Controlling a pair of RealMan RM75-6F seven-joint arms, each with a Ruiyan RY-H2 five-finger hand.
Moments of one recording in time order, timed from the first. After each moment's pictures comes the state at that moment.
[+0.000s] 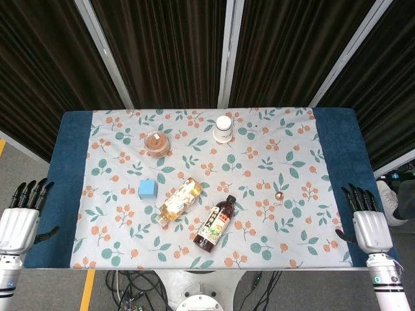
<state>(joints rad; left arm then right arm) -0.10 -1.15 -0.03 -1.59 1.55 1.52 0.15 0.17 -1.25 0.00 -1.45 -1.43 1.42 -0.04</state>
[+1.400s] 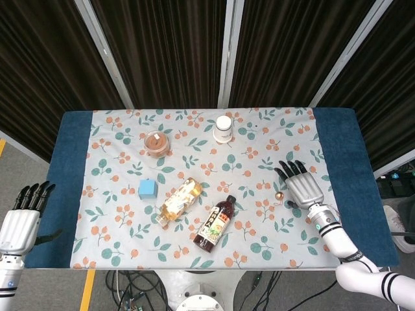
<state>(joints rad) -0.10 -1.16 -0.03 -1.57 1.53 1.49 0.05 0.58 -1.33 0.14 -1.47 -1.22 0.88 -0.41</state>
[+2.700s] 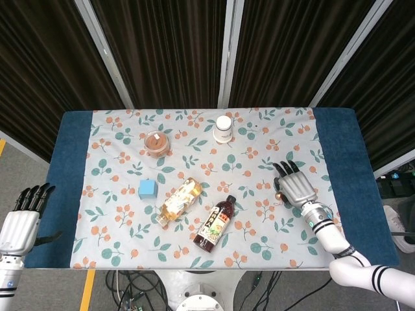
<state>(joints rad) -0.10 -1.17 -0.02 -1.54 1.52 1.47 0.00 0.64 -1.38 0.10 -1.42 -1.20 0.87 -0.39</state>
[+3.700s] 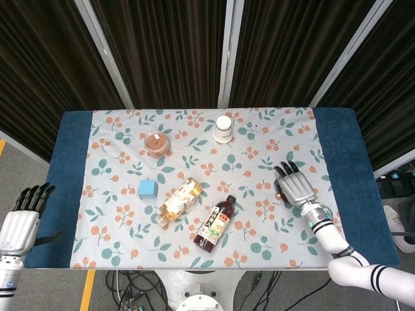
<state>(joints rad) -0.10 -1.17 -0.02 -1.54 1.52 1.47 -0.01 0.66 -1.38 0.08 -1.42 -1.16 0.88 -0.41</state>
